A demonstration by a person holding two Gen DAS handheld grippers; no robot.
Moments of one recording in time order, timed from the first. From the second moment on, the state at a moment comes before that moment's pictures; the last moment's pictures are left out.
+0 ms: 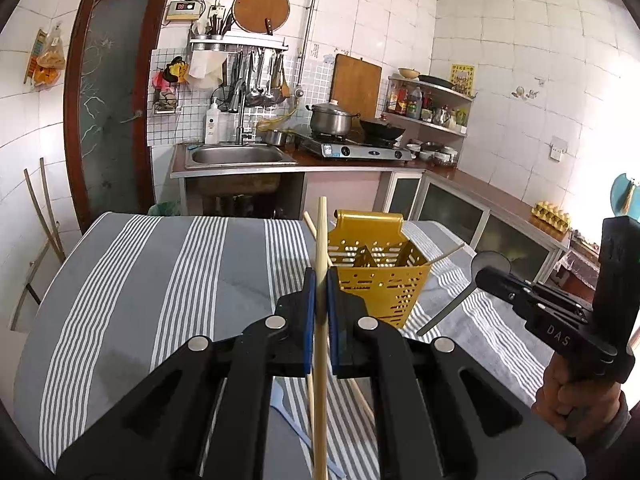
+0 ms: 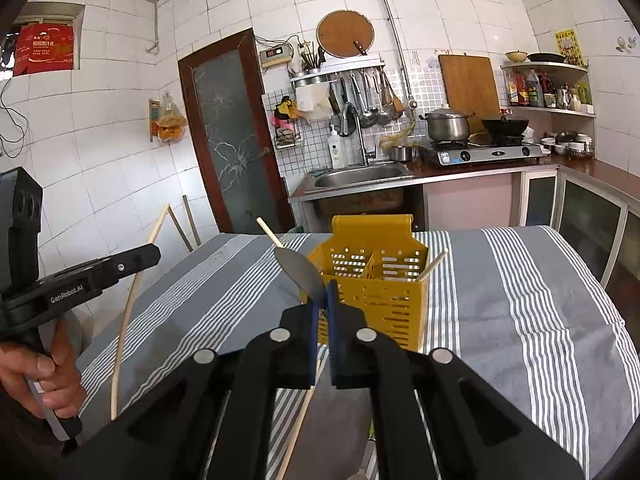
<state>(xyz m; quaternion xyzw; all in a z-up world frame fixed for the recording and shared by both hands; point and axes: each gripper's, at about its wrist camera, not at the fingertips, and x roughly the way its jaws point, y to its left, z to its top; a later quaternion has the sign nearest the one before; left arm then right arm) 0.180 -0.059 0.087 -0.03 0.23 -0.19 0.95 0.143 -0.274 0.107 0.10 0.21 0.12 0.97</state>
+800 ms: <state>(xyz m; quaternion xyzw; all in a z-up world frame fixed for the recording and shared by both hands) 0.190 -0.066 0.100 -0.02 0.22 -0.19 0.96 0.140 -0.279 0.124 0.10 0.19 0.11 0.97</state>
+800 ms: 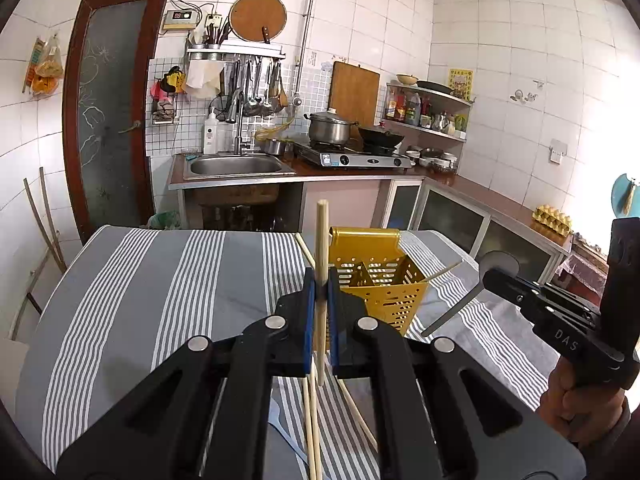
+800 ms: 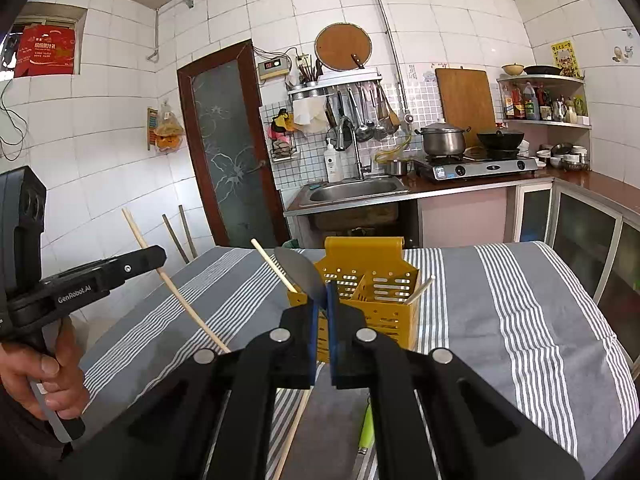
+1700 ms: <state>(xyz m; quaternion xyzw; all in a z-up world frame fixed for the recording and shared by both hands) 0.249 -0.120 0.164 -0.02 0.15 -0.22 0.96 0.195 -0.283 0.178 0.08 0.14 0.09 0.98</state>
